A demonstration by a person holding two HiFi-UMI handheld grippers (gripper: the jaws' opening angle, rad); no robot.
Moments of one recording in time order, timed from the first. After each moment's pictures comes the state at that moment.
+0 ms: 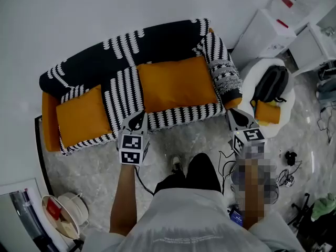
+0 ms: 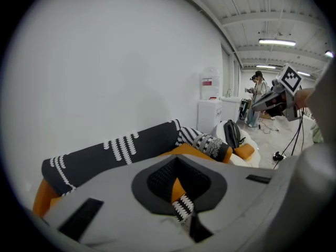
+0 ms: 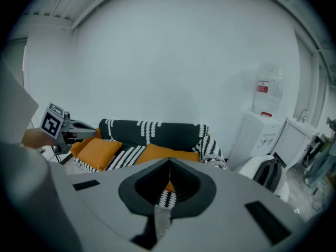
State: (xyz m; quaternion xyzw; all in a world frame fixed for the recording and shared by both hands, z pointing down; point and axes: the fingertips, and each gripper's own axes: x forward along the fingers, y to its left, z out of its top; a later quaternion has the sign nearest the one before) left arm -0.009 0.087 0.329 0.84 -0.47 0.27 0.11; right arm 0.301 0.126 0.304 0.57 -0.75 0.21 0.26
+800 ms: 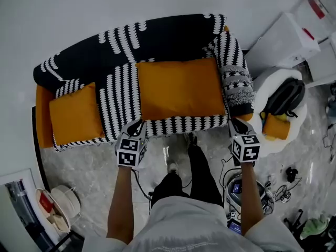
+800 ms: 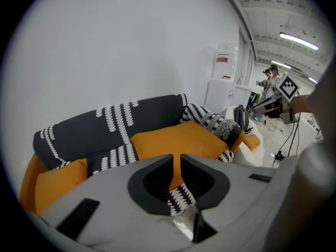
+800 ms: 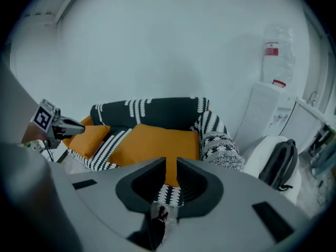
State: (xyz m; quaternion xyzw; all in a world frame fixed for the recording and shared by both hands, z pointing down) left arm -0.011 0.034 0.483 0.80 -0.47 0.33 0.20; right arm 0.349 0.044 0.479 0.54 -0.73 0.28 0.31
